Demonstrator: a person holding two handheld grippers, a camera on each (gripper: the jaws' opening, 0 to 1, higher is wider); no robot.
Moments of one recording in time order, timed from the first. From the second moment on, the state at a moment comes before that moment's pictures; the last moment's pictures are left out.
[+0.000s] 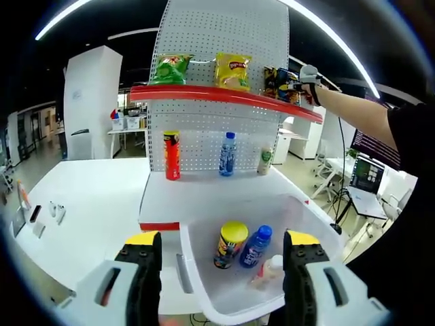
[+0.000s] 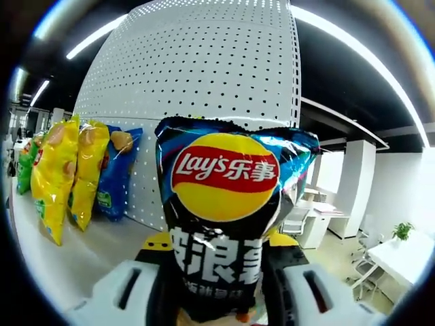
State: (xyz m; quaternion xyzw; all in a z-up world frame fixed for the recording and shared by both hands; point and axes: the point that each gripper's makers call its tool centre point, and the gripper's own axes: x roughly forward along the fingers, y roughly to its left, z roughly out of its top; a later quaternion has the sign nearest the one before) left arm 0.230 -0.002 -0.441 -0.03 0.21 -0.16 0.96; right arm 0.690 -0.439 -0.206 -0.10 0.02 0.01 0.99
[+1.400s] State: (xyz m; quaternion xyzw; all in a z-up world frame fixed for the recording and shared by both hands) left arm 0.243 -0.031 -0.437 -0.02 0.21 -0.22 0.95; right arm 0.634 -0.444 -0.170 -0.10 -0.04 0.05 0.99
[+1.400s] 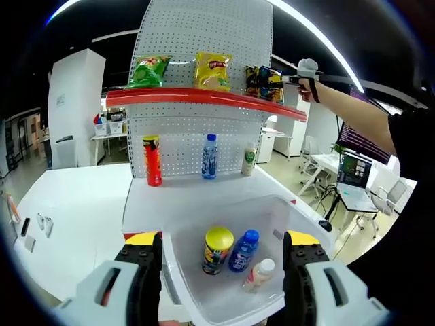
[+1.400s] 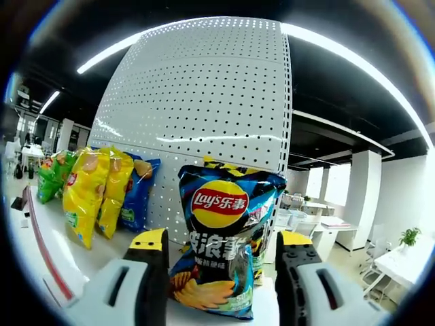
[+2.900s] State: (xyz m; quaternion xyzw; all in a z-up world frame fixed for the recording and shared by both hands) left arm 0.264 -0.067 -0.435 0.01 0.20 -0.29 0.93; right arm 0.505 -0.412 -0.151 -0.10 -0.10 0.11 0.98
